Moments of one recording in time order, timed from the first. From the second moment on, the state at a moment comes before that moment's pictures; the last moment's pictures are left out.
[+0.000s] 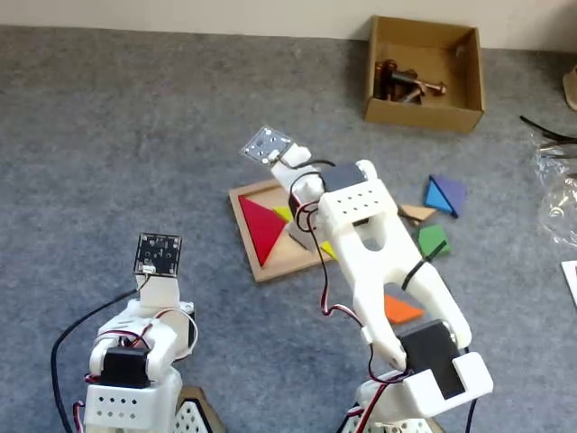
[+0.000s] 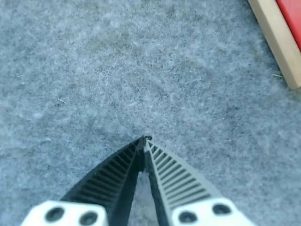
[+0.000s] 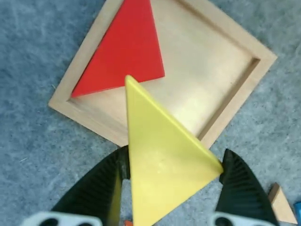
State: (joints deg) left arm -2.4 -103.6 96.0 76.1 5.5; right arm -25.8 -2.5 16.1 68.6 33.9
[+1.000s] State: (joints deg) left arm -2.4 -103.6 96.0 76.1 5.5; right arm -35.3 -2.5 9.2 79.8 68.5
